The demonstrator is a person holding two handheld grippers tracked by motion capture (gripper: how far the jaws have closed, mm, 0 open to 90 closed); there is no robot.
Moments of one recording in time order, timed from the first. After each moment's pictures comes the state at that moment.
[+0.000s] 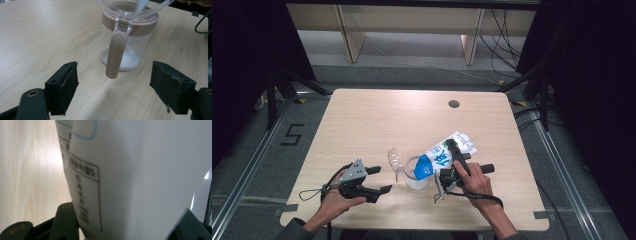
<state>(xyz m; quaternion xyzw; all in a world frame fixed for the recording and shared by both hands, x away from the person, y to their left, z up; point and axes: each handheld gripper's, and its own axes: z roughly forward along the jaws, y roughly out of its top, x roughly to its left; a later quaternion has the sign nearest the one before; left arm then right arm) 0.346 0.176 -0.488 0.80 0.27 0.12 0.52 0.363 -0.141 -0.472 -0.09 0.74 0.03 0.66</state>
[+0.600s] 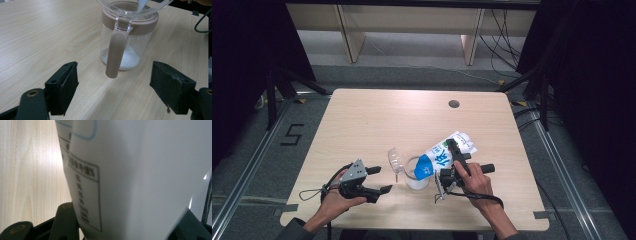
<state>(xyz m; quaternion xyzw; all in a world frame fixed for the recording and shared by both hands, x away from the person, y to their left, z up) 0.346 0.176 -0.488 0.81 0.27 0.12 0.51 0.363 -0.141 -0.472 -0.09 0.74 0.03 0.66</state>
